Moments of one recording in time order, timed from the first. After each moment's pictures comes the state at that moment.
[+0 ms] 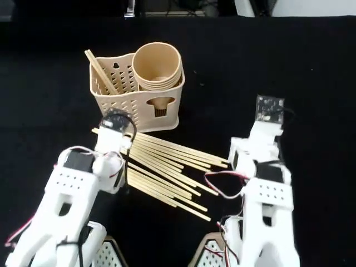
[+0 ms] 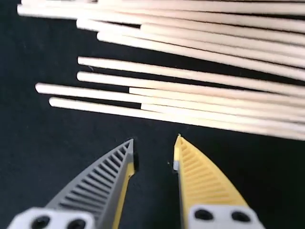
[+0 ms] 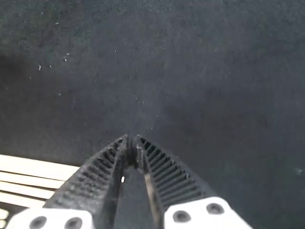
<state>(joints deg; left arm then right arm) 7.9 -43.0 58.9 69.6 -5.7 11.3 -50.0 74.2 37.1 2.4</state>
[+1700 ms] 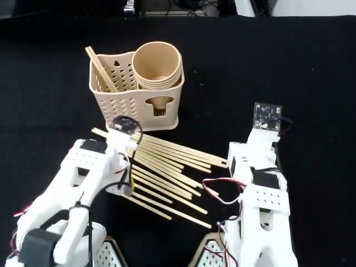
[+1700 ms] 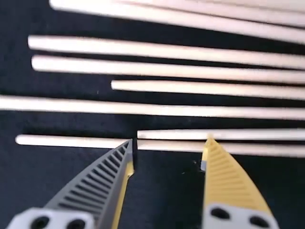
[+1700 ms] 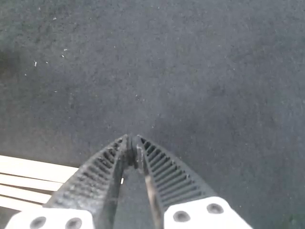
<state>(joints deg) 8.3 -26.2 58.0 64.3 -14.5 11.2 -50.9 79.1 31.6 2.4</state>
